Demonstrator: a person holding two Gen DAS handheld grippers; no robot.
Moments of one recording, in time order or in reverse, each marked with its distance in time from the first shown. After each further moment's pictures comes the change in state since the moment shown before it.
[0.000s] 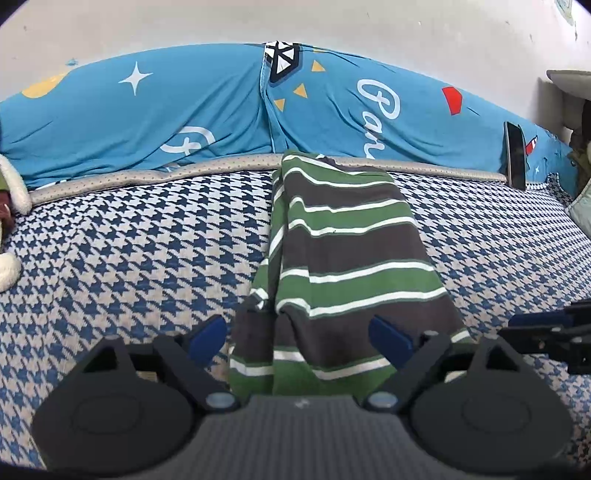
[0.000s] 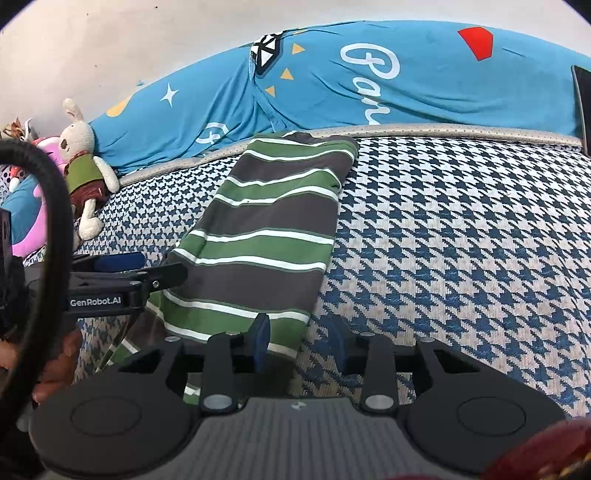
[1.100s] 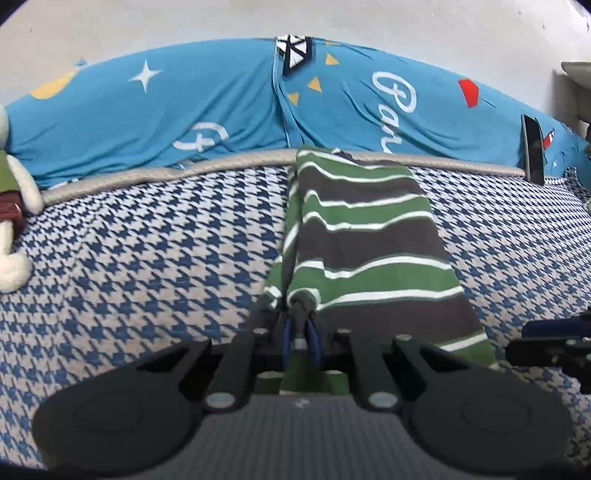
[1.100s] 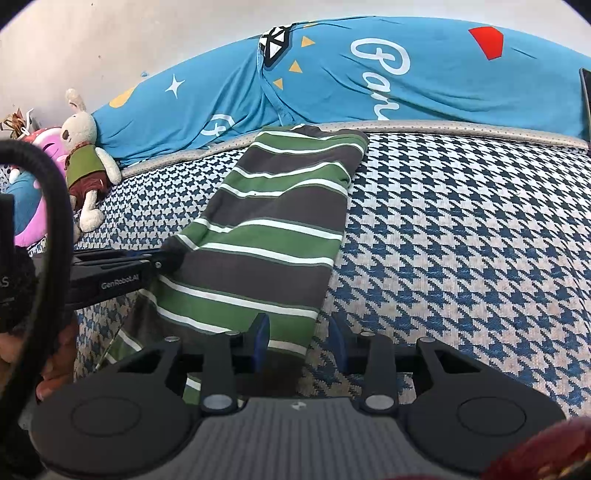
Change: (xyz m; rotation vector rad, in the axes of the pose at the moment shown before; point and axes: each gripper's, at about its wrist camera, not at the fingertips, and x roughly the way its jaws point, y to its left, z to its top) left arm 0.005 -0.003 -0.001 0.005 0.010 0.081; right arm 0.007 0.005 -0.001 -0.023 0.018 0.002
